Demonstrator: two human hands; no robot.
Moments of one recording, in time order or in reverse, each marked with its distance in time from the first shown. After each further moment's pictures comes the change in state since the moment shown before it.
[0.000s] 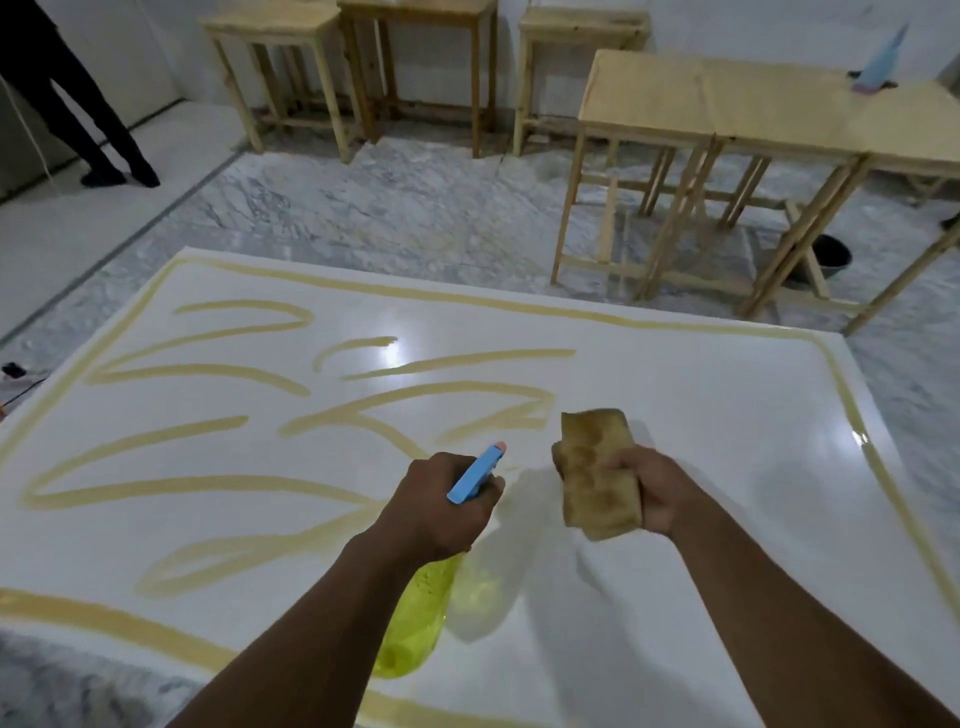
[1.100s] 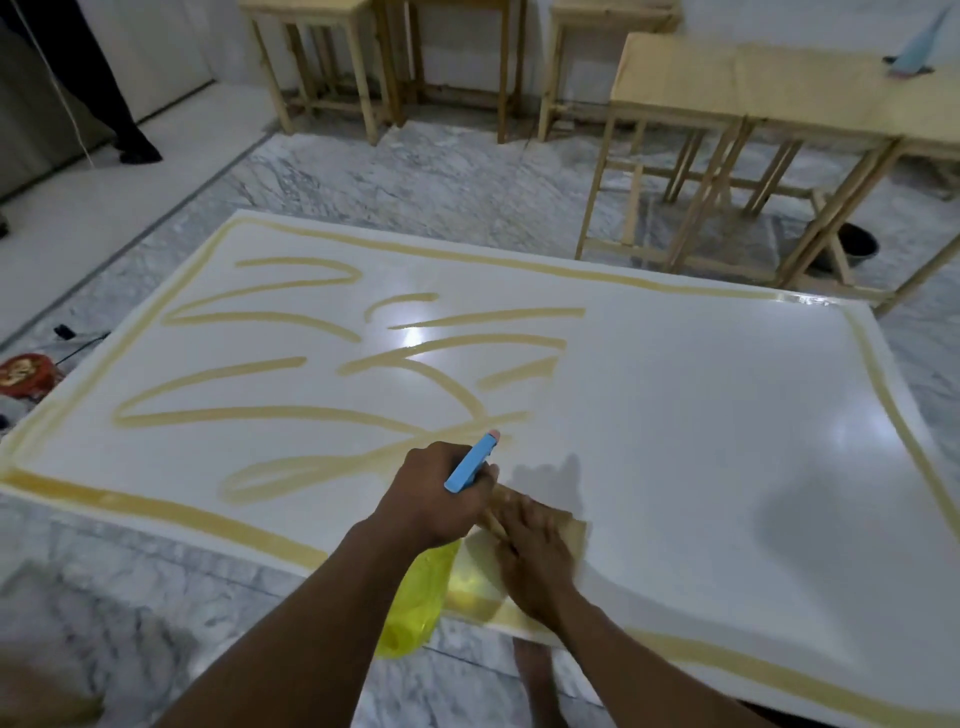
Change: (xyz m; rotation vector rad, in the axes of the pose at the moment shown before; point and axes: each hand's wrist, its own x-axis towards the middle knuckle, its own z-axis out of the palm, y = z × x) left_hand -0.078 -0.058 -0.011 -0.015 0.067 0.001; right_hand -0.030 0.220 0.117 -1.274 0.020 -0.523
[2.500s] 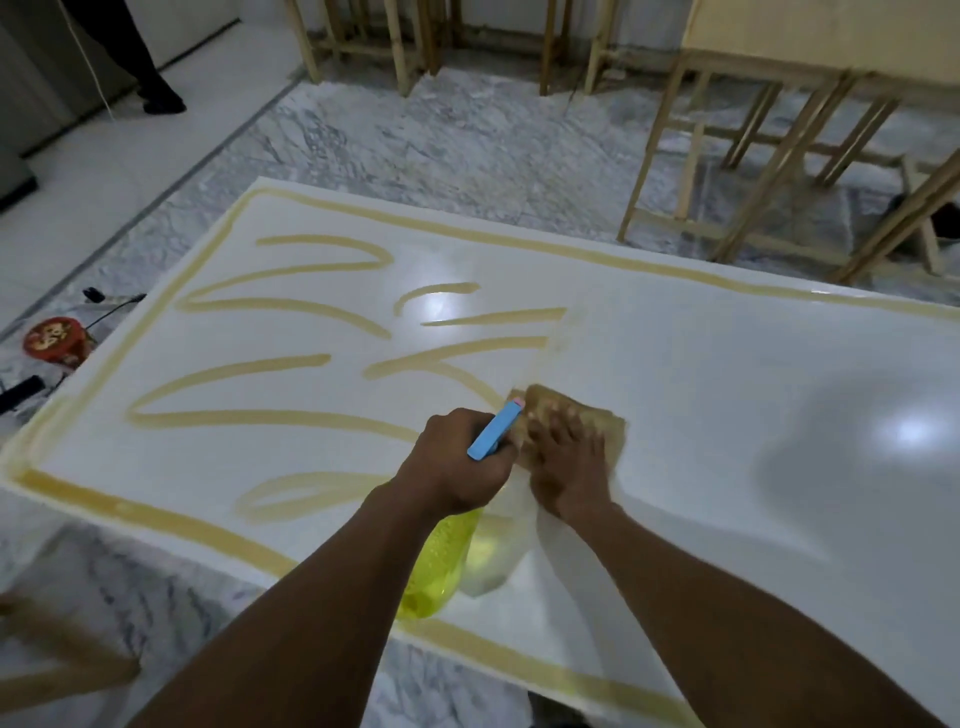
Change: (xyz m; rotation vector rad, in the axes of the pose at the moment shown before) left_hand 0.086 -0.014 -0.040 0.044 -0.006 -0.044; right_hand 0.166 -0.004 -0.031 -0.477 0.007 0.018
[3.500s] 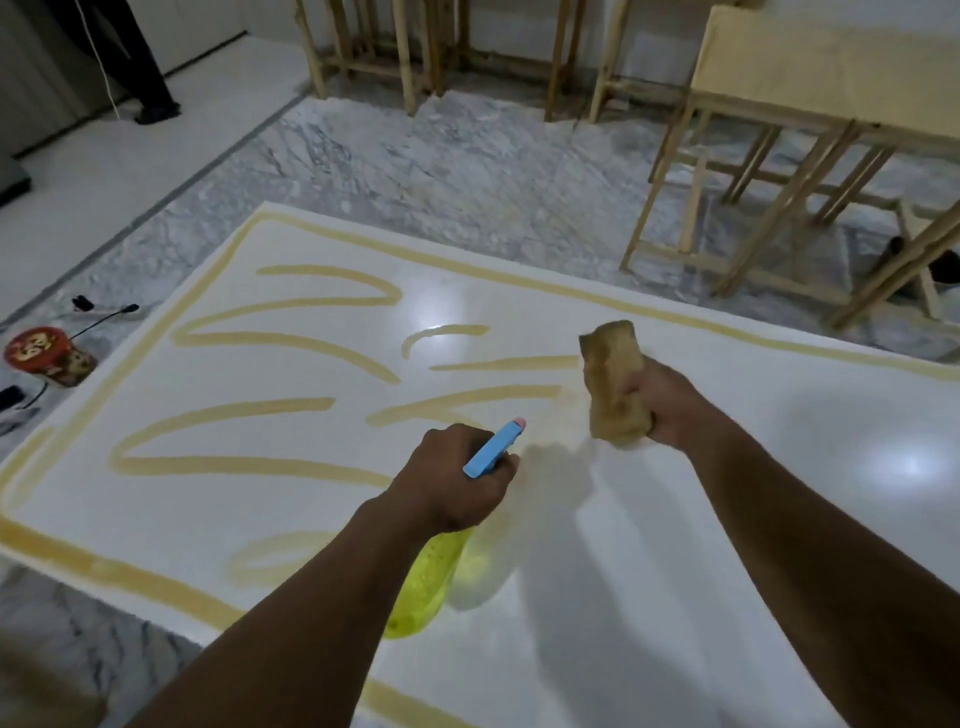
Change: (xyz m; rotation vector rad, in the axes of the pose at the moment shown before) left_hand 0.047 -0.008 -0.043 -0.031 -0.041 -0.005; right_hand 0.081 0.040 -0.179 1.386 -0.129 0.287
